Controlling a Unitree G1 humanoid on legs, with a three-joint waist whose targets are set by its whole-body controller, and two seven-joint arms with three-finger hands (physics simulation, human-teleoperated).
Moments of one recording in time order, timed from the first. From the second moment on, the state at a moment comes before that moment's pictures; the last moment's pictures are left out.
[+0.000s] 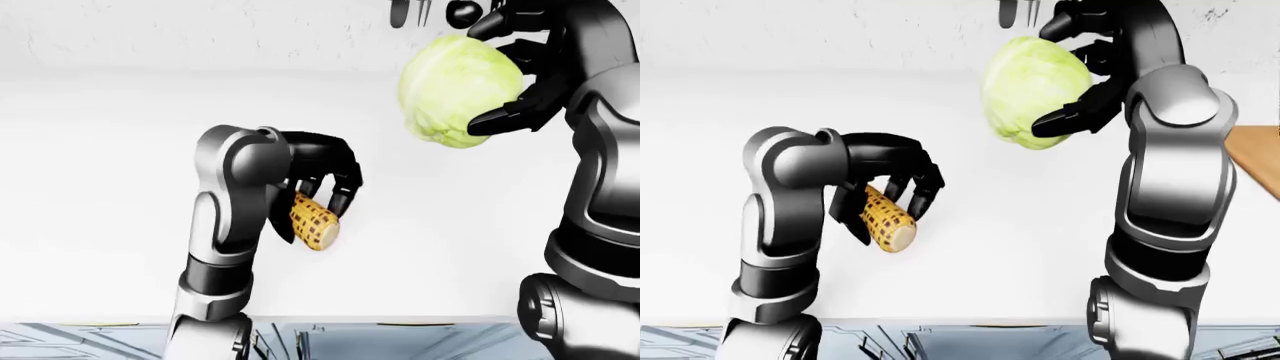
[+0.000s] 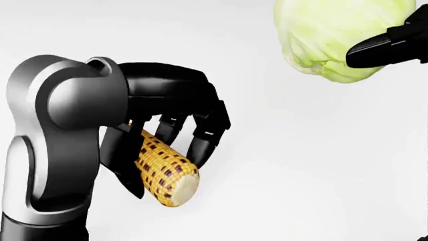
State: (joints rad) left arm -0.86 0.08 -0.05 -0.15 0.90 0.06 -1.46; right arm -0.93 -0.50 -0.19 -0.28 -0.25 1.04 0.38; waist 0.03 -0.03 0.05
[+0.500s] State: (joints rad) left arm -1.01 0.26 0.04 -0.37 0.73 0.38 -1.43; right arm -0.92 -0.50 -0.19 -0.33 -0.20 1.08 0.37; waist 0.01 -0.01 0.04
